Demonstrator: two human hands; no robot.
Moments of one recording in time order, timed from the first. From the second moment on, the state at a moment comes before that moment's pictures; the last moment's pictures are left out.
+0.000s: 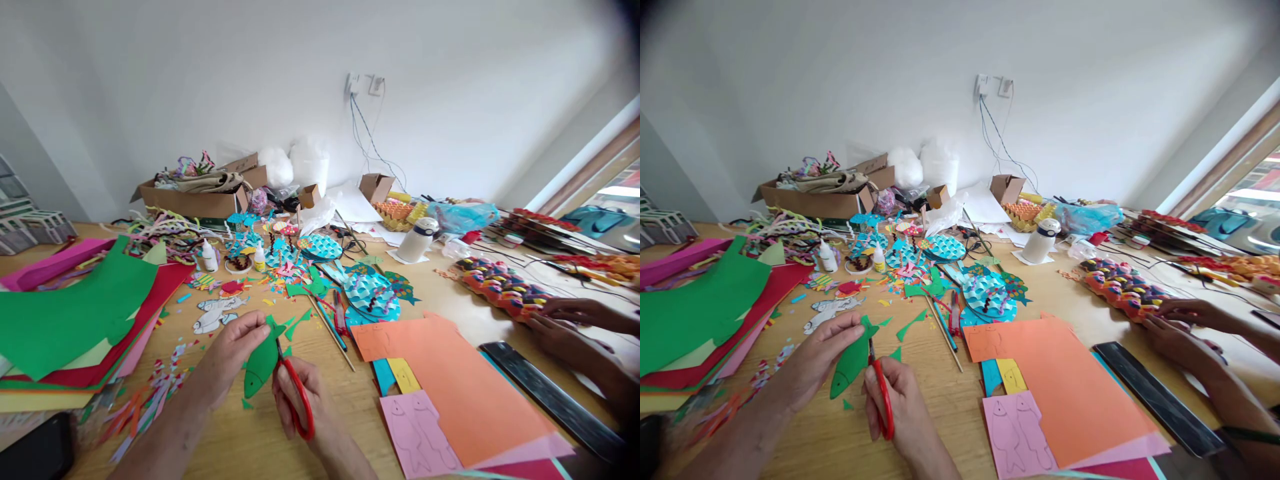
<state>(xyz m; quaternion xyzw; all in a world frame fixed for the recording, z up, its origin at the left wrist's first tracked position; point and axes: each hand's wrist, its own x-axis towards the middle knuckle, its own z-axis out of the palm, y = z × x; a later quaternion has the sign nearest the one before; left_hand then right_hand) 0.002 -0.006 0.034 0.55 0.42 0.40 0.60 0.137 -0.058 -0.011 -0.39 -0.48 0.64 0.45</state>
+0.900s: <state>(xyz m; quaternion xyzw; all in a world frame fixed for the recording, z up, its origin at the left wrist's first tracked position) 0.002 -0.009 0.039 0.55 0.42 0.38 0.62 0.137 -0.059 -0.003 -0.42 -0.48 0.64 0.43</state>
